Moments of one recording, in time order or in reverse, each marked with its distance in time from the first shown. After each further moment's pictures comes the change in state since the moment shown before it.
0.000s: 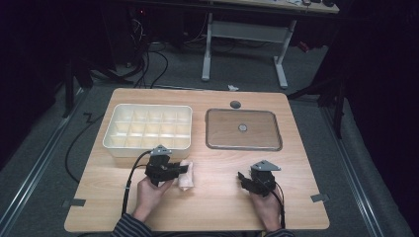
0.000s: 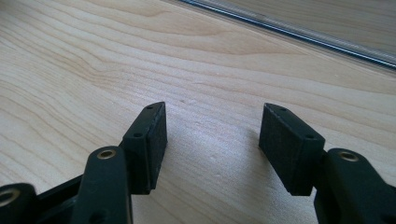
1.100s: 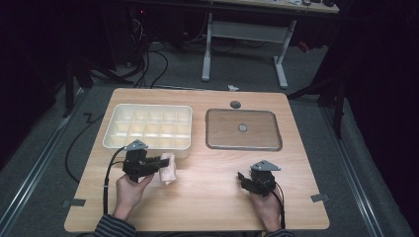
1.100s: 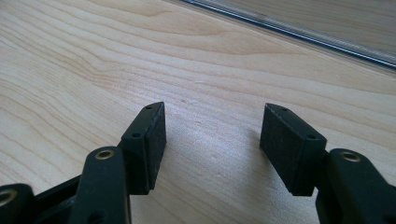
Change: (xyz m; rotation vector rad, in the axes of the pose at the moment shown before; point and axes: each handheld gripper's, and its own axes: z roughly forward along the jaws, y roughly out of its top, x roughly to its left) left arm 0.030 0.002 -0.050 -0.057 0.047 -0.041; right arm 0.000 0.000 0.000 0.000 0.001 -0.001
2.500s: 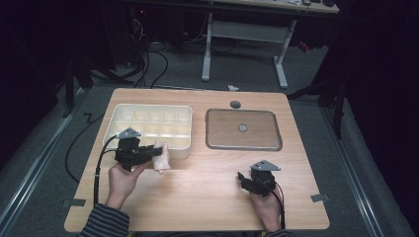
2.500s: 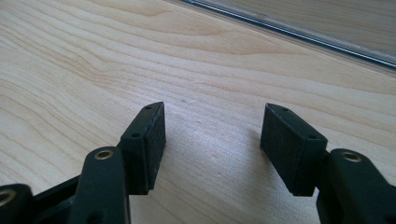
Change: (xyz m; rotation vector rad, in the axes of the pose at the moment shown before) left arm 0.014 0.031 -0.018 -0.033 0.029 0.009; right arm 0.000 0.000 0.000 0.001 0.000 0.000
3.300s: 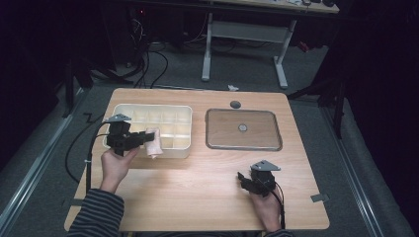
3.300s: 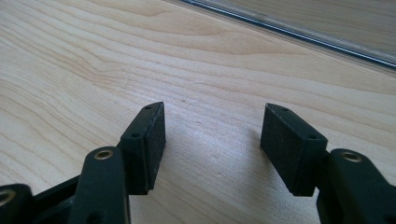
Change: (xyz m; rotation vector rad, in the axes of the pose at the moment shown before) left arm 0.033 0.033 -0.008 -0.025 0.041 -0.038; right arm 0.000 0.000 0.000 0.000 -0.001 0.001
